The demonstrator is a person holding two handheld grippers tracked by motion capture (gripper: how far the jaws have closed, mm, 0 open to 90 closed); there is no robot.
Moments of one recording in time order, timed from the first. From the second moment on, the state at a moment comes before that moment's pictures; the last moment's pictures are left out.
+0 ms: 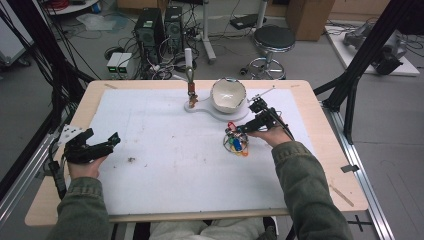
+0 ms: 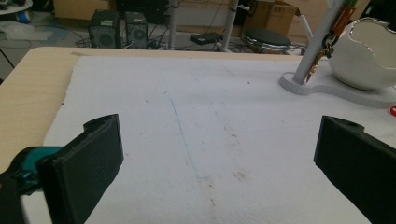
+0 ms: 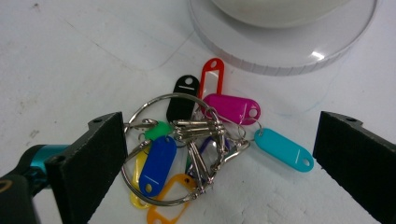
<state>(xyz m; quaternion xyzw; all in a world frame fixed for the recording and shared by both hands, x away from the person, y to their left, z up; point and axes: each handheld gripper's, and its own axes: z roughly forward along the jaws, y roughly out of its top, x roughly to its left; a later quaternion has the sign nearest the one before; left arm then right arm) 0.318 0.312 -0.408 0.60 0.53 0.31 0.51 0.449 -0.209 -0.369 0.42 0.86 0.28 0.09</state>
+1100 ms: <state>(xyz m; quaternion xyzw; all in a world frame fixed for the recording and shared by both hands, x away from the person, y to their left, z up) 0.318 0.312 -0.408 0.60 0.53 0.31 0.51 0.454 -0.212 -0.410 0.45 0.86 0.25 0.06</state>
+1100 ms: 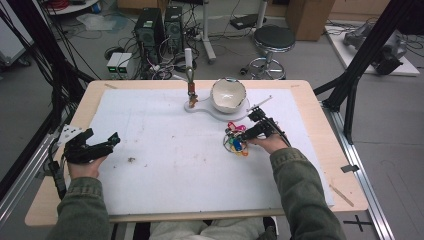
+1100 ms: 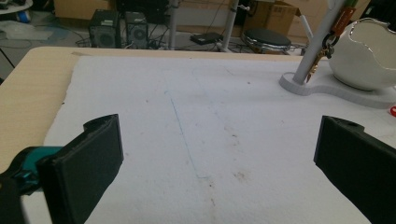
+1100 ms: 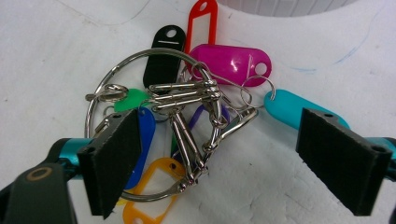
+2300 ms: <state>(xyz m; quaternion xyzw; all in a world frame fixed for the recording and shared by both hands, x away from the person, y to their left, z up) 0.319 0.311 -0.408 0.60 0.53 0.31 0.51 0.444 -0.215 -0.398 0.45 0.85 0.27 0.06</state>
